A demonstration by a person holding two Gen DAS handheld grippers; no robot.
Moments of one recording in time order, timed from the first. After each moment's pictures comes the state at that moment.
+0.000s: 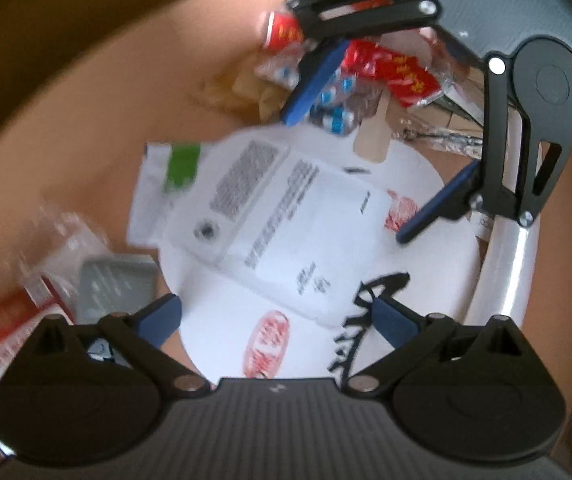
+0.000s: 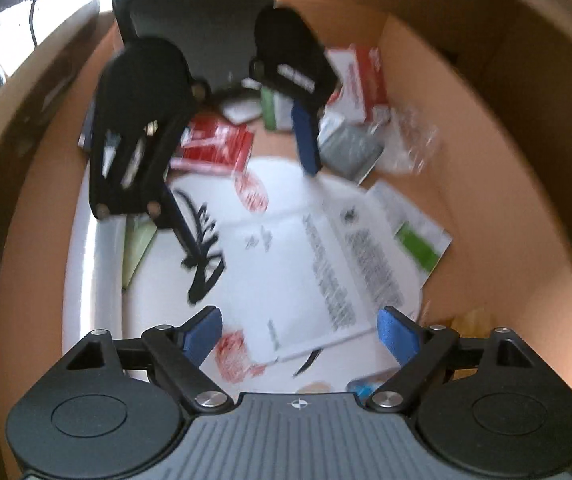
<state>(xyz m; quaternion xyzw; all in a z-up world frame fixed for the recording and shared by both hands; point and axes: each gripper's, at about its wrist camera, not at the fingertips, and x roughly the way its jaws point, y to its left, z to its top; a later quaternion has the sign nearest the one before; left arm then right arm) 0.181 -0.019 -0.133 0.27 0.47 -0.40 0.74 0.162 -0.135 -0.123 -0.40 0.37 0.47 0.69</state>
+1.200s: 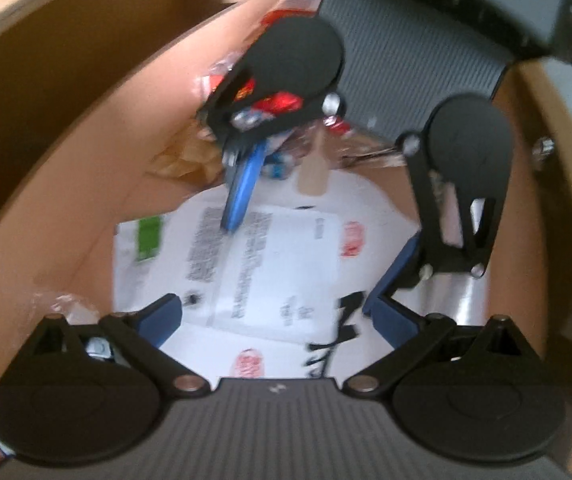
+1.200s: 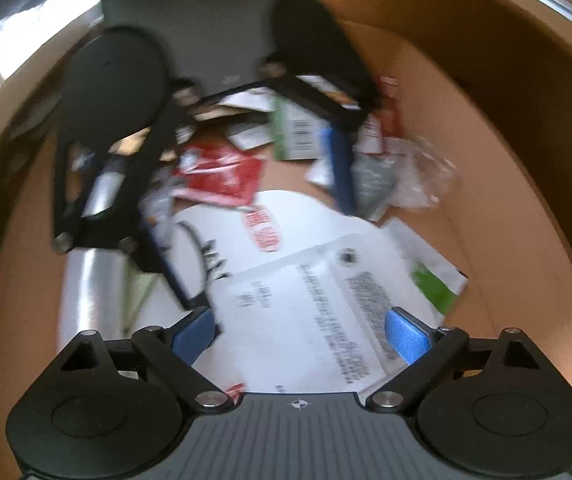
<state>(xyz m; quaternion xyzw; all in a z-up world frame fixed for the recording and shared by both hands) 0.160 -0.037 -0.124 0.31 0.38 -0.45 0.74 0.165 -0.125 -0.134 -0.38 0.34 0.47 0.72</state>
